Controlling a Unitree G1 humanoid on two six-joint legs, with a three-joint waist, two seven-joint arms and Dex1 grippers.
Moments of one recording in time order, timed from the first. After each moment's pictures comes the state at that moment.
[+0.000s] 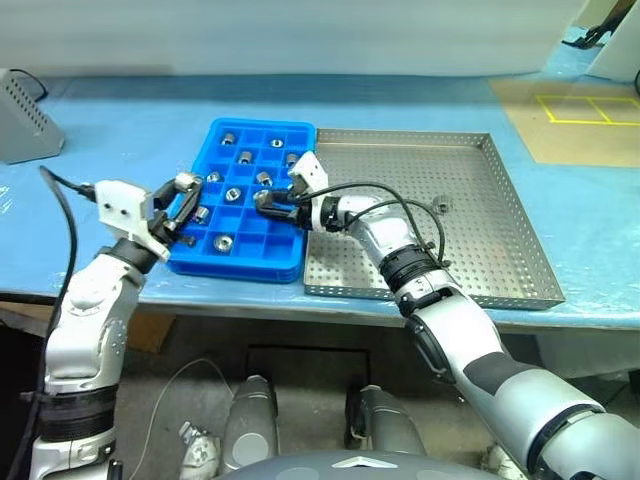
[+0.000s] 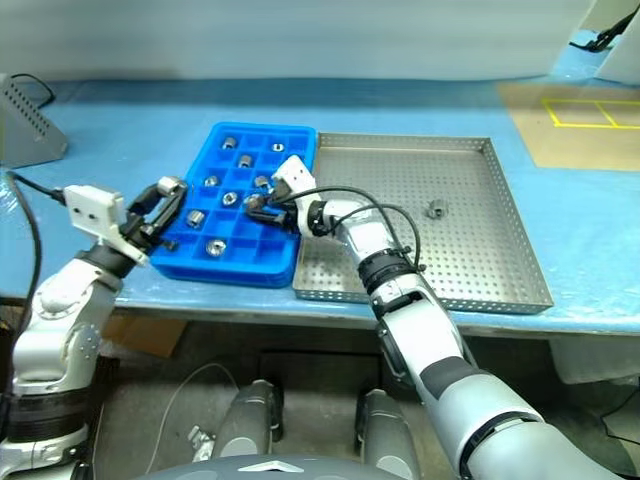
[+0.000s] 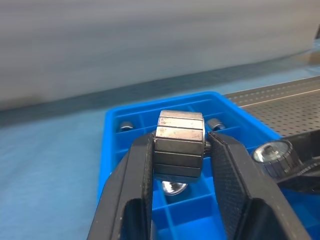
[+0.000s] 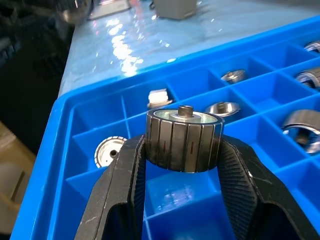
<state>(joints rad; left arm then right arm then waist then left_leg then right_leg) -0.13 0.47 0.29 -0.32 -0.42 0.25 -0.38 -1.04 0.00 0.17 0.90 0.13 0.14 0.89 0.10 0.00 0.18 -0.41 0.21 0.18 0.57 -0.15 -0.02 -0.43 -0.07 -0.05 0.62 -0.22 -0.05</state>
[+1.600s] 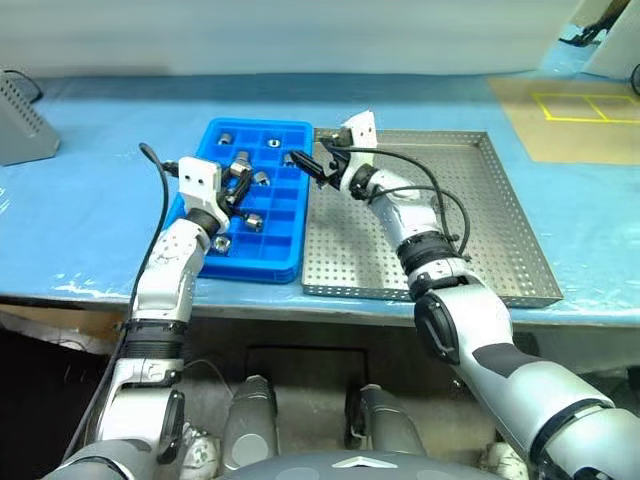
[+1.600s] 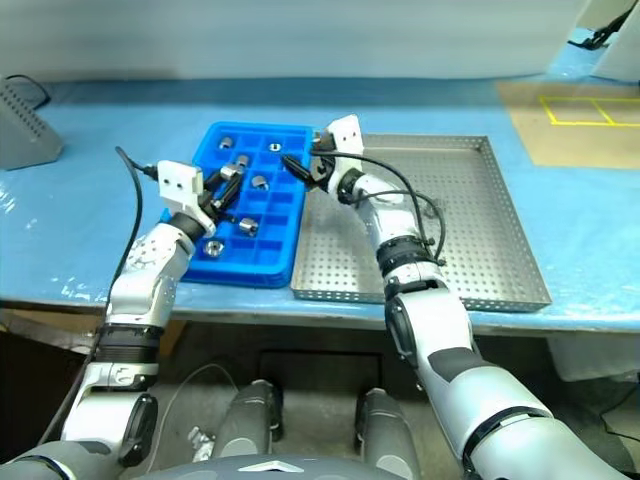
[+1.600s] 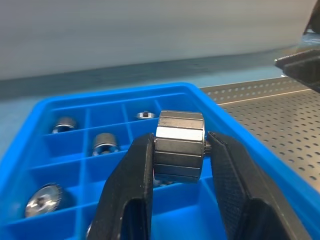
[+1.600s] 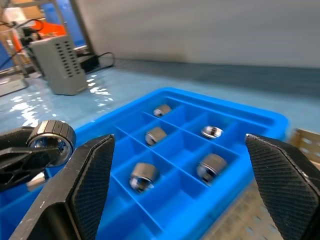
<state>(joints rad) -0.52 0.27 0.10 0.19 -0.24 0.16 -0.37 -1.03 -0.07 -0.11 0.88 0.16 0.05 0.63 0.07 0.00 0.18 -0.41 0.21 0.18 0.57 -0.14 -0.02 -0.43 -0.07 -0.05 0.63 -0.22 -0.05</state>
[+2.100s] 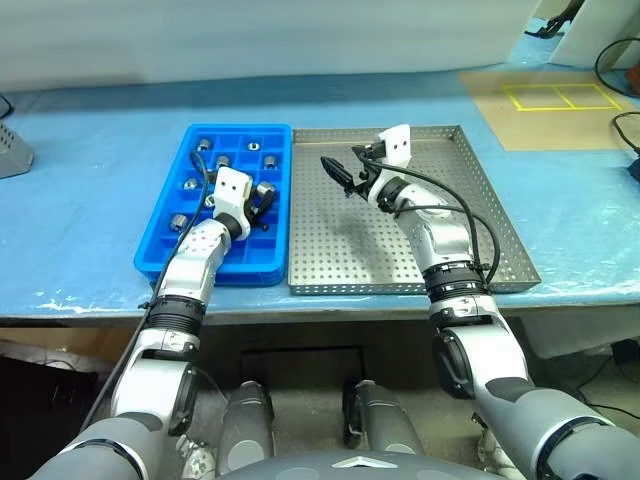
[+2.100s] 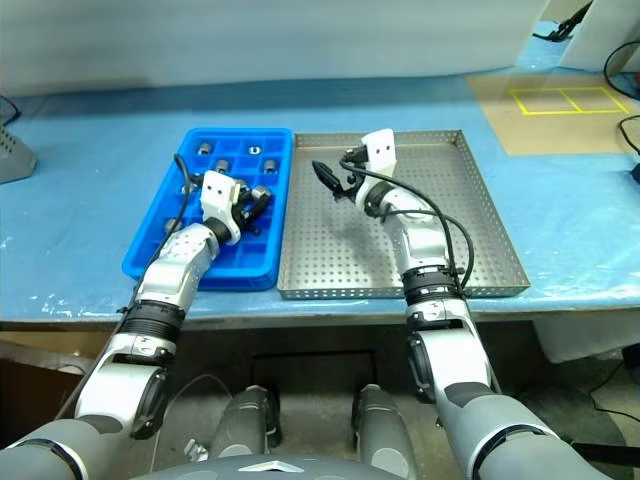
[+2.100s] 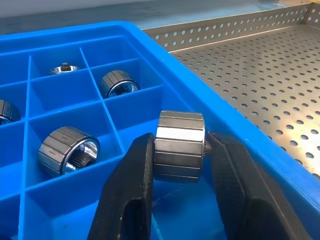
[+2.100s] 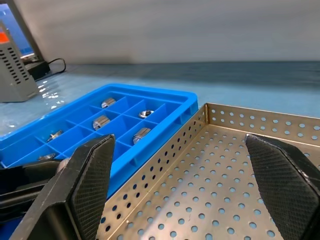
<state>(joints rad) -0.64 0.25 0.03 0.49 -0.15 0.15 -0.42 -0.83 -0.12 -0.09 0.49 0.20 0.24 0.56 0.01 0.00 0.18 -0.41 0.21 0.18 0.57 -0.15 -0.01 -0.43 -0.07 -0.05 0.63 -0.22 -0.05</state>
